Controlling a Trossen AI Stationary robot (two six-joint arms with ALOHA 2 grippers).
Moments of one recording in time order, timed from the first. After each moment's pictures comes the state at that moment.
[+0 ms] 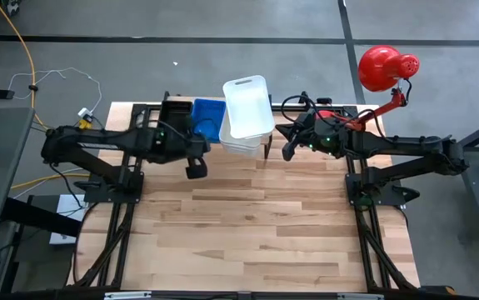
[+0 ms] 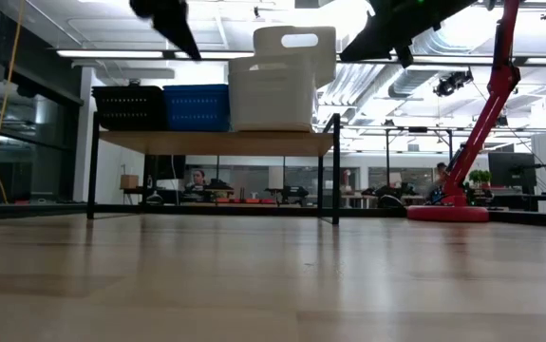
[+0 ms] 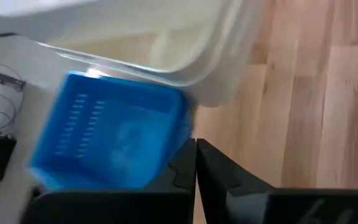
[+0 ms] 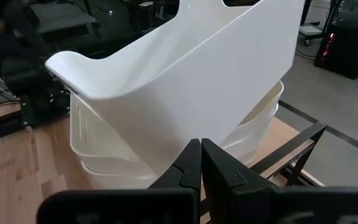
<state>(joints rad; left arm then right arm) 0.09 1.30 1.26 -0.91 -0.55 0.05 -0.17 1.08 0.84 -0.06 0.36 0.18</state>
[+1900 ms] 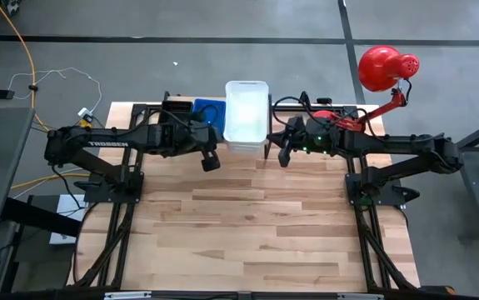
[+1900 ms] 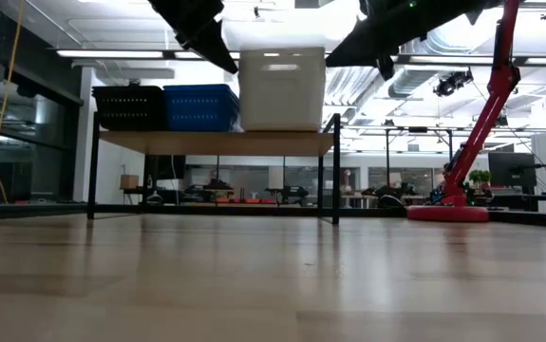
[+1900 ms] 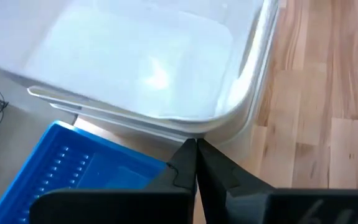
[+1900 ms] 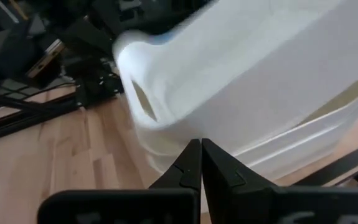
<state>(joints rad) 0.21 1.34 1.15 -0.51 -0.42 0.13 -0.20 1.16 0.84 -0.01 0.12 0.21</state>
